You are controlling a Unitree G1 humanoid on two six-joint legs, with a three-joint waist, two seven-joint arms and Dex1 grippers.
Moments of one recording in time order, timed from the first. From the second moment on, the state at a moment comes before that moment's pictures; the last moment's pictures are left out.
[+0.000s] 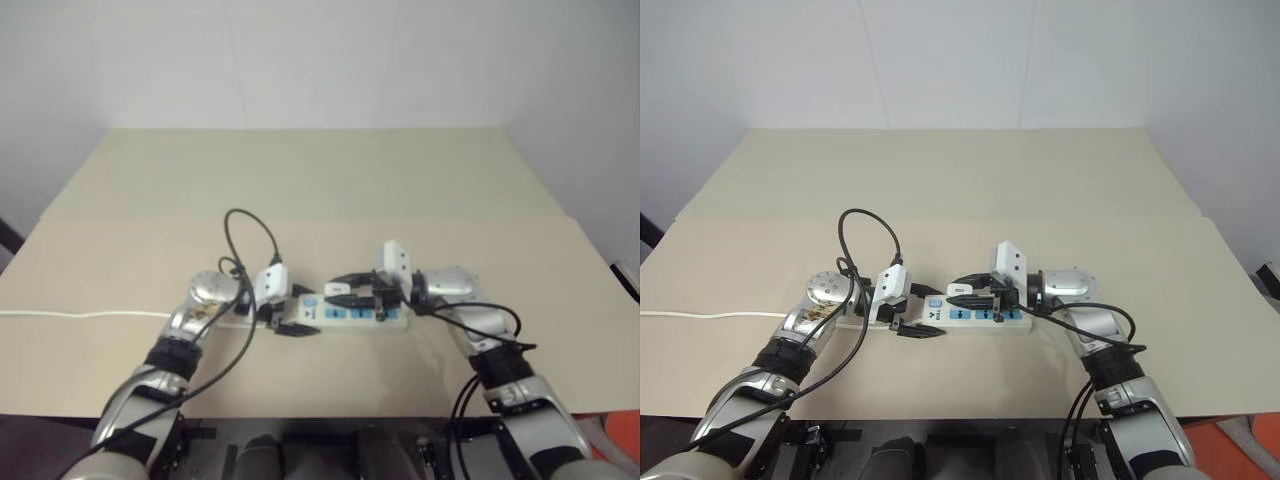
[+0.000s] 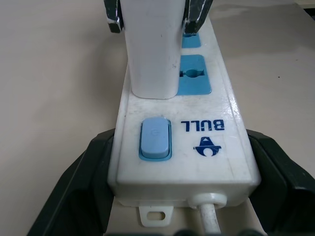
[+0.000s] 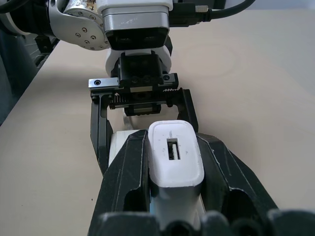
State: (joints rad) left arm -0.59 0.43 -0.26 0.52 -0.12 -0.13 -1.34; right arm -0.56 -0.41 0.24 0.29 0.27 0.05 1.21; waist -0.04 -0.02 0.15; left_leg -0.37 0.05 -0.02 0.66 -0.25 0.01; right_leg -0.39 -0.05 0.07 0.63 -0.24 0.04
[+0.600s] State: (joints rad) left arm -0.57 0.44 -0.25 0.50 -0.13 -0.13 -1.34; right arm -0.56 -0.40 0.26 0.32 0.22 0.06 1.22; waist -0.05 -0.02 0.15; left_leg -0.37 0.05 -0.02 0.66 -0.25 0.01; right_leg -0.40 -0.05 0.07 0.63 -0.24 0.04
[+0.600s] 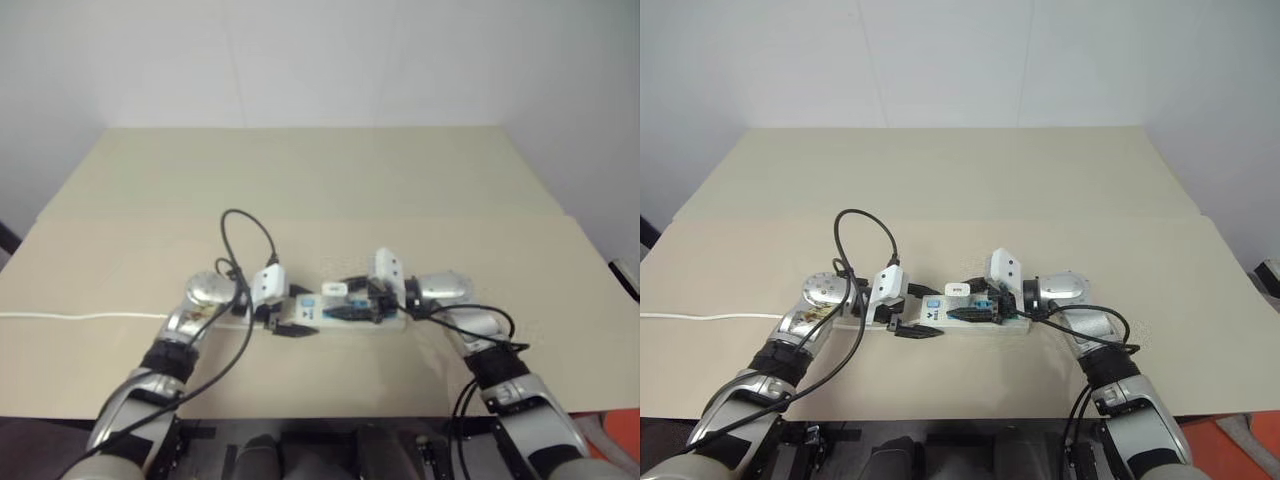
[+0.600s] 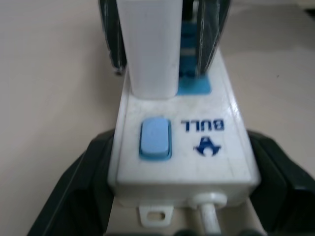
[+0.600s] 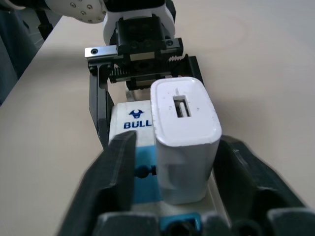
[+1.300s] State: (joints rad) left arm -0.59 0.45 -0.24 0.49 -0.15 -0.10 -1.37; right arm -0.45 -0.67 0.04 -0.03 0.43 0.35 1.24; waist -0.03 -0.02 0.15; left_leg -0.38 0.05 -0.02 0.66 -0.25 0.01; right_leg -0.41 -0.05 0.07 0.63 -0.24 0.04
